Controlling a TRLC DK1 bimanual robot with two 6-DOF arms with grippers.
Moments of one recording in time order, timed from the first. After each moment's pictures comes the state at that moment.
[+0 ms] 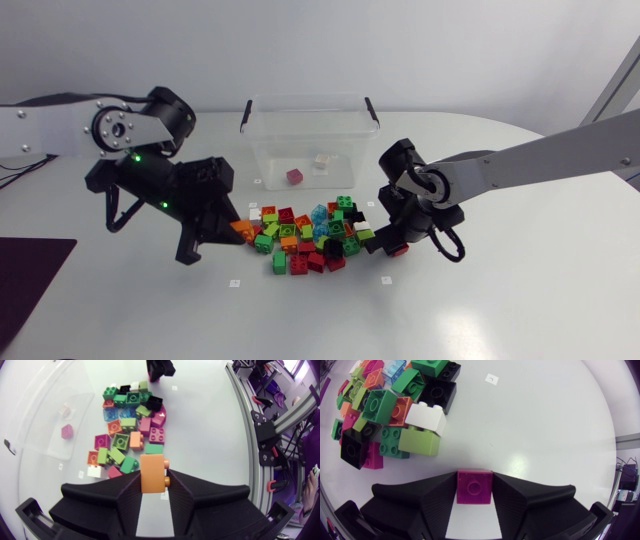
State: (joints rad) left arm -0.29 1.59 1.11 -0.83 0.48 1.09; right arm 0.42 1.87 1.01 -0.44 0.12 -0.02
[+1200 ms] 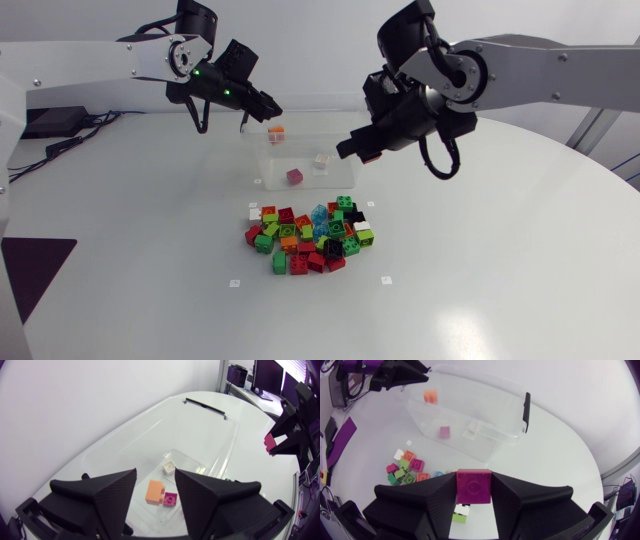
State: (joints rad) left arm -0.22 2.12 1.82 -0.41 0.43 0.43; right arm 0.50 1.72 1.38 -0.52 0.11 0.01
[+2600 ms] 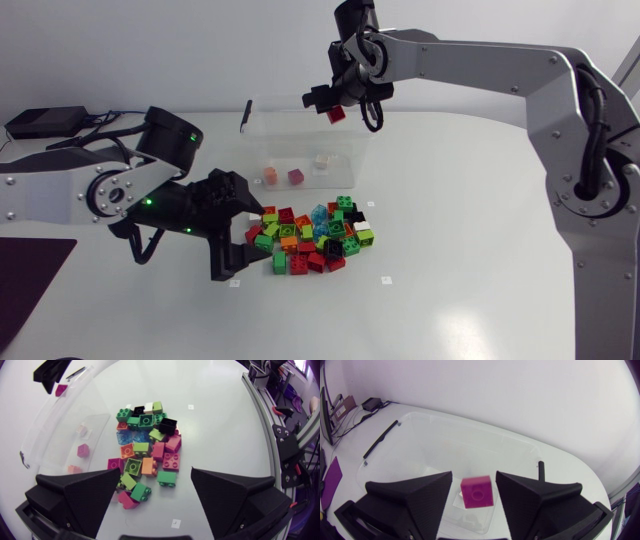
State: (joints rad) left arm -0.41 1.48 0.84 -0.35 0.43 0.89; right arm 0.46 2.25 2.03 -0.44 0.12 0.03
